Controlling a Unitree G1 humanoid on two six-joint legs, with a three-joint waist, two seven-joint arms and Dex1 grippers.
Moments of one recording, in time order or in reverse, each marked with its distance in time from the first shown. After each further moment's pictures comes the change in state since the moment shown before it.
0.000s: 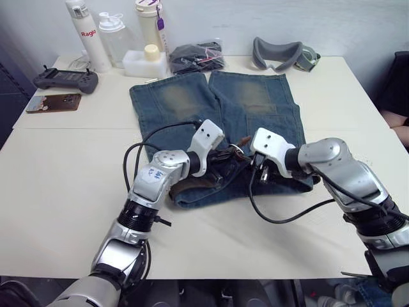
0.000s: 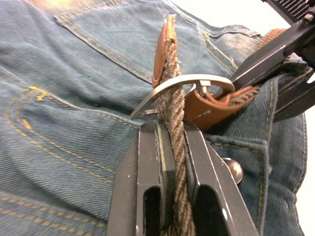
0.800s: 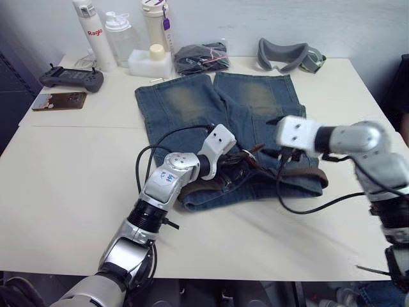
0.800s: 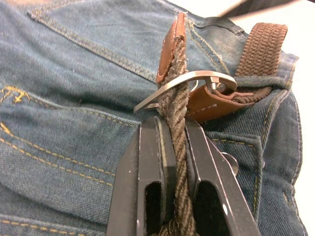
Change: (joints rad) left arm -0.024 -0.035 -0.042 0.062 0.038 -0.091 -0.049; right arm -0.011 -0.043 -0.072 0.279 -0.188 -0.677 0.031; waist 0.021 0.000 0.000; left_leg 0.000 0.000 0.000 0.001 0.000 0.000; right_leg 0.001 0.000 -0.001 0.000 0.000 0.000
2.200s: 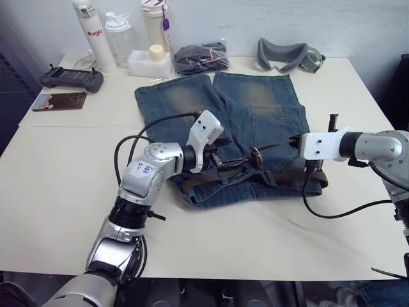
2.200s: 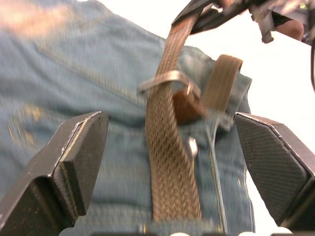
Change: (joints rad) left arm -0.019 0.094 0.105 -0.146 -0.126 0.109 -0.106; right arm 0.013 -0.188 -0.116 0.256 -0.170 -0.361 -0.077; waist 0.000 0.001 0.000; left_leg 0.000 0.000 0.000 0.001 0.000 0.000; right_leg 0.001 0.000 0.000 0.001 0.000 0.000
